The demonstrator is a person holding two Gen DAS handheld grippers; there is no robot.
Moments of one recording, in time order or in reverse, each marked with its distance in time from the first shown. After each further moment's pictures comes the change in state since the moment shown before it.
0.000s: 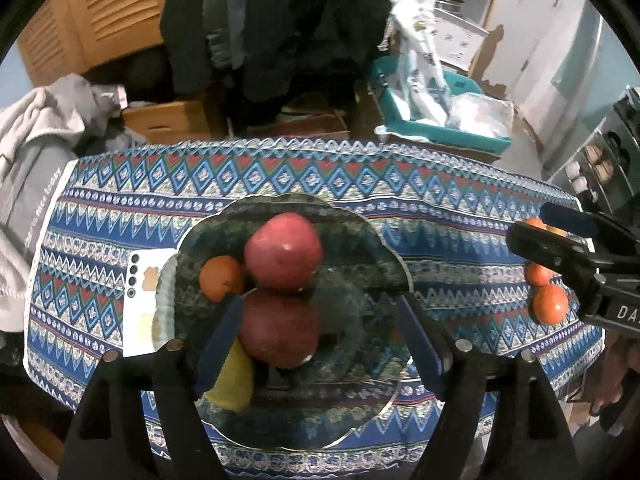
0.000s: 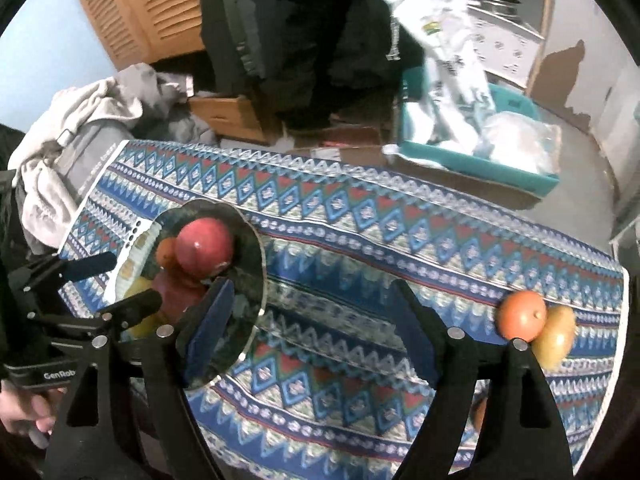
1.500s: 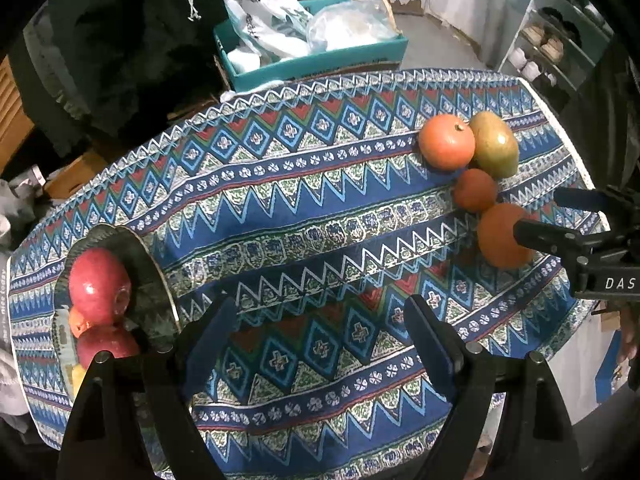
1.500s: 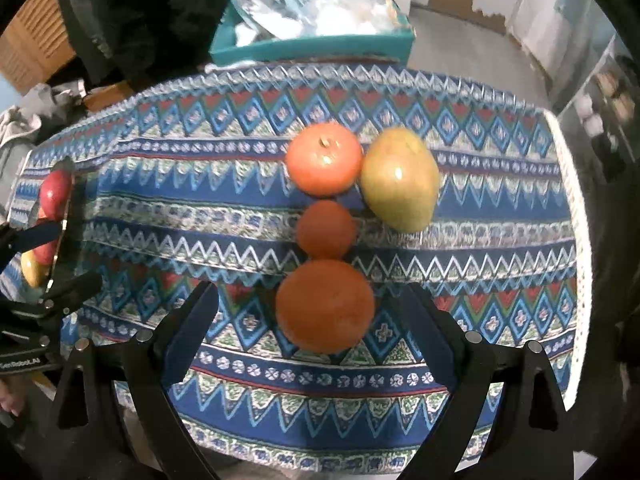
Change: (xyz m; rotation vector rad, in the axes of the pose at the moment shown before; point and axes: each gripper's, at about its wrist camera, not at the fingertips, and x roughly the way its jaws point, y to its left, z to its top) left arm 0.065 -0.184 -0.027 0.345 0.127 -0.031; right arm -0.001 -0.189 -0.120 0.269 0.181 -0.160
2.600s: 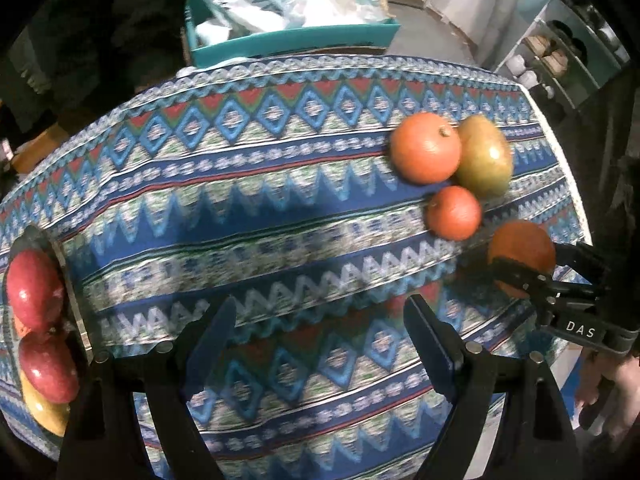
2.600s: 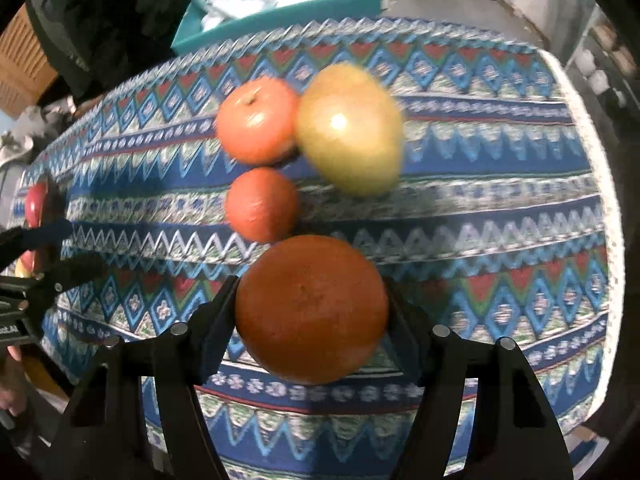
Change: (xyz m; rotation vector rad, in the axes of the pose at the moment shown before) left arm 0.043 -0.037 0.035 -0.082 0.061 -0.127; right arm 0.025 -0.057 -0.021 0.101 -0.011 0.049
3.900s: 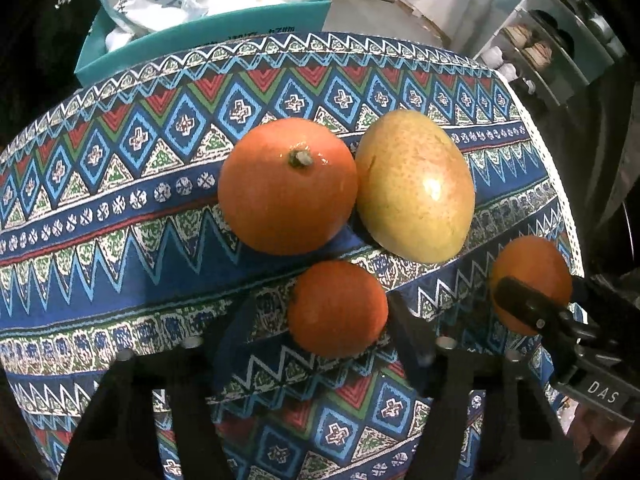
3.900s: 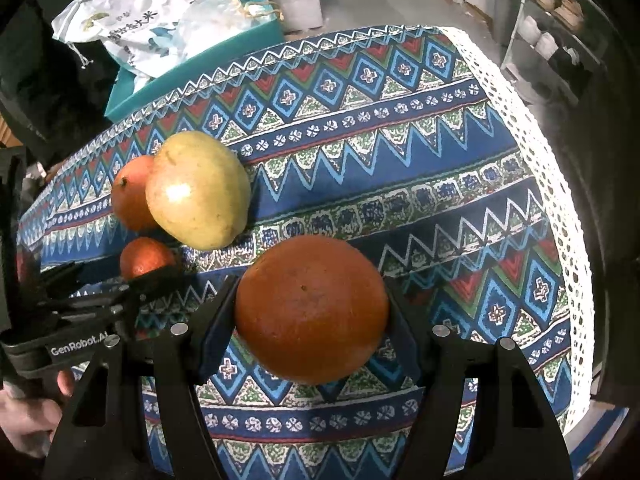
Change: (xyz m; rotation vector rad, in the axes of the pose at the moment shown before) left arm 0.082 -0.099 0.048 0.024 0.011 -0.085; right arm -0.010 -0.075 0.009 0.153 -0.075 -0.049
